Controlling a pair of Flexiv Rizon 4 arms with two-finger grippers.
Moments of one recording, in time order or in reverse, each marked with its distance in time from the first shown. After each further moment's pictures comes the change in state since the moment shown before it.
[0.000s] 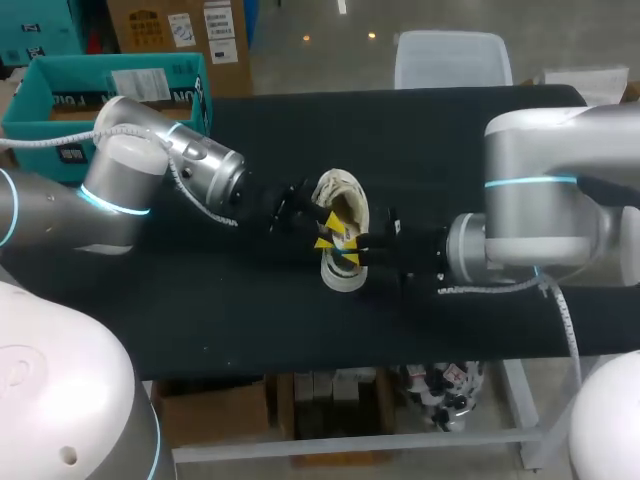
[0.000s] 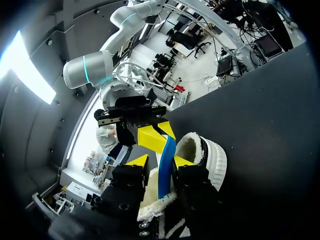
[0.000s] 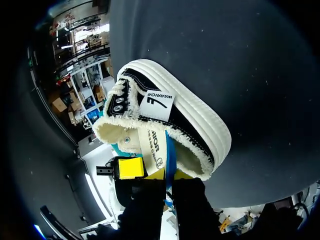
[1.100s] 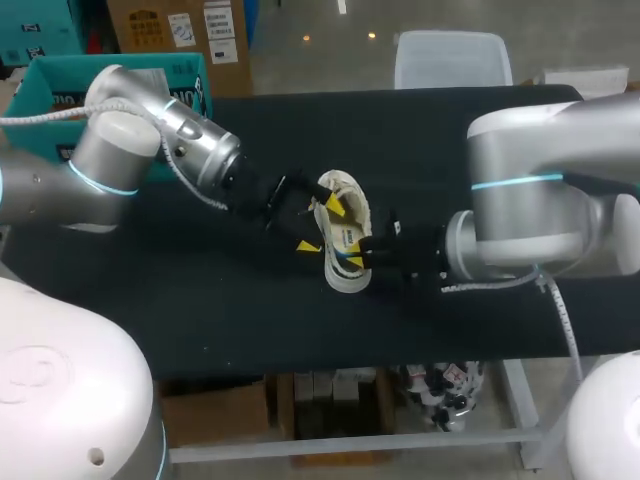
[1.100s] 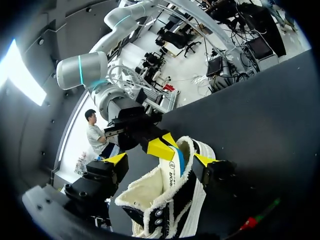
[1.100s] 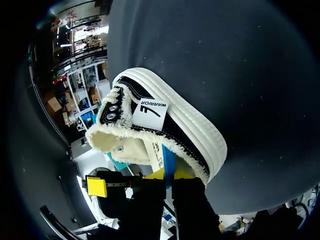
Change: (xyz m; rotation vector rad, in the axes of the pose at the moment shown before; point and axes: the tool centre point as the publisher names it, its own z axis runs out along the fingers) left arm -0.009 -0.013 -0.021 -0.022 0.103 0.011; right arm -0.010 0.012 0.000 -0.050 -0.067 -0.039
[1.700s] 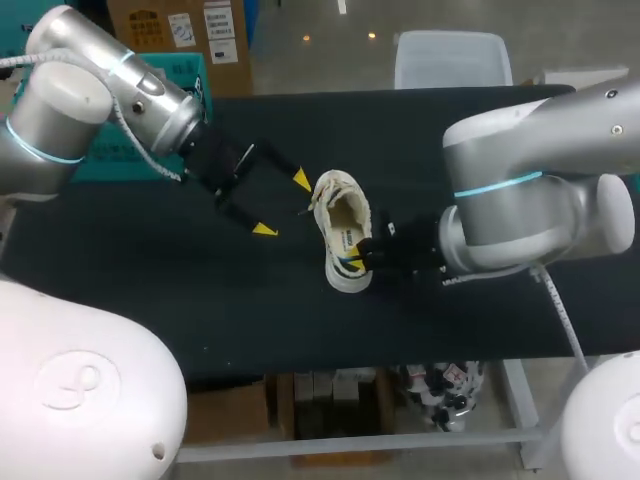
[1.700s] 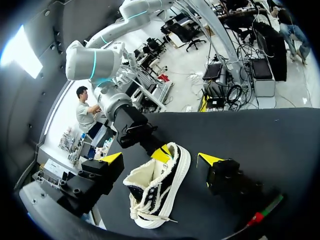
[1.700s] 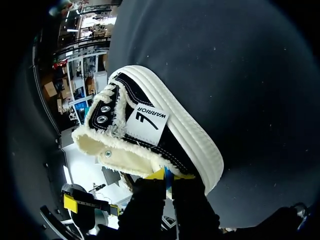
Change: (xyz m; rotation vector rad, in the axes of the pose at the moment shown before) left arm -0.010 -0.043 -0.072 -0.141 0.121 -0.189; right arm -0.011 0.016 0.012 -0.014 -0.086 -0.123
